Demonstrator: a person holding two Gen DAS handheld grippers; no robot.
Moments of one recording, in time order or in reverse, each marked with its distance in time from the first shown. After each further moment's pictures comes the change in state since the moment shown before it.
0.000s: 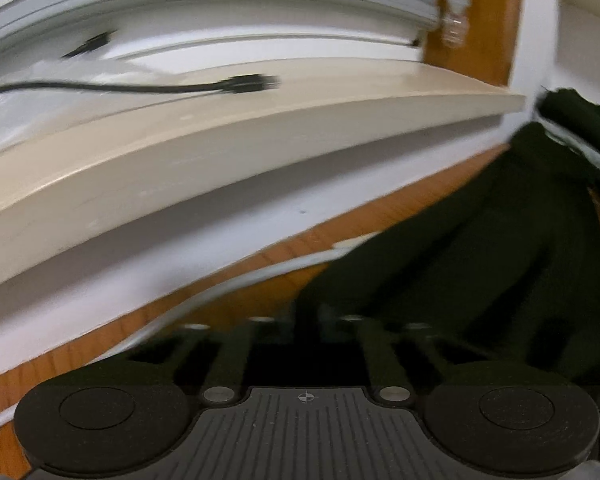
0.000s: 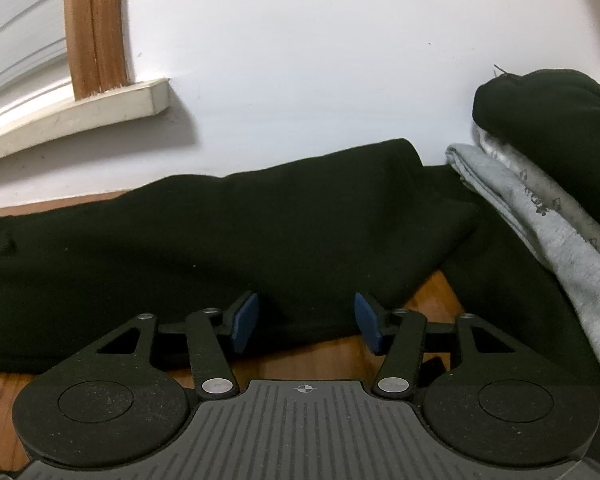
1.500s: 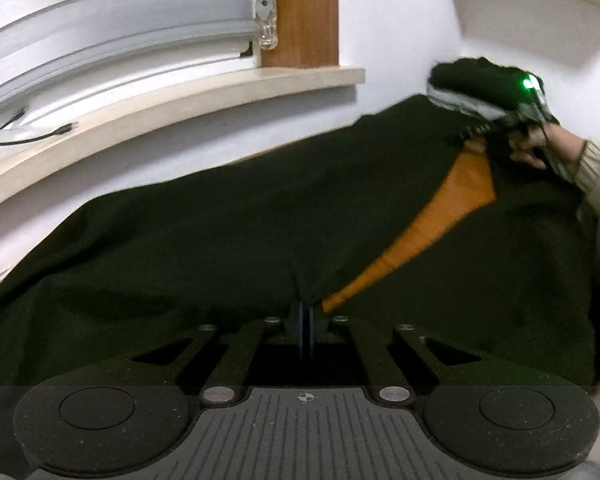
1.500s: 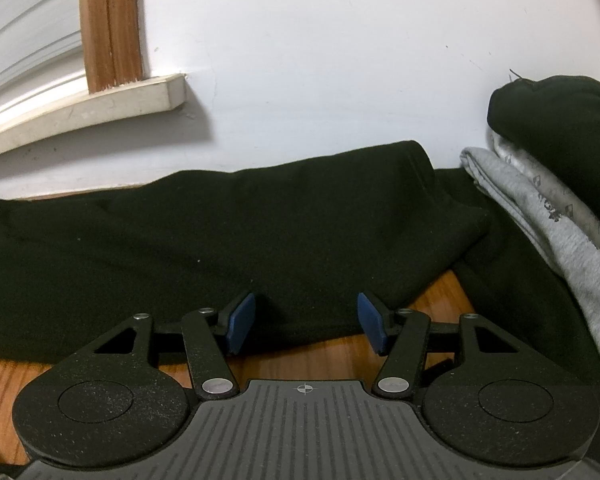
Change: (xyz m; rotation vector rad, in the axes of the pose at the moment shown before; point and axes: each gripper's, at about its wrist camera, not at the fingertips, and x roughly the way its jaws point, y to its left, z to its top) left arm -0.099 -0.199 -0.070 0.064 -0.020 -0.060; right arm 0.000 0.005 0.001 -0.030 0.005 0.030
